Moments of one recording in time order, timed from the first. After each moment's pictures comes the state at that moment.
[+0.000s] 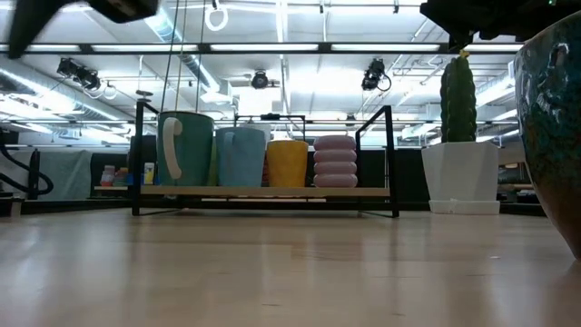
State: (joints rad) left arm -0.58 1.82 1.57 -1.30 0.05 -0.20; right arm 0.14 0.58 0.27 0.44 0.14 -0.23
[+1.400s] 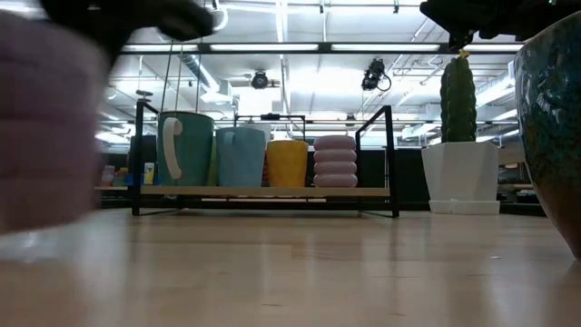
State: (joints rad) left arm -0.54 1.93 1.63 -1.28 -0.10 -0.03; right arm 0.14 0.58 0.27 0.45 0.14 -0.23
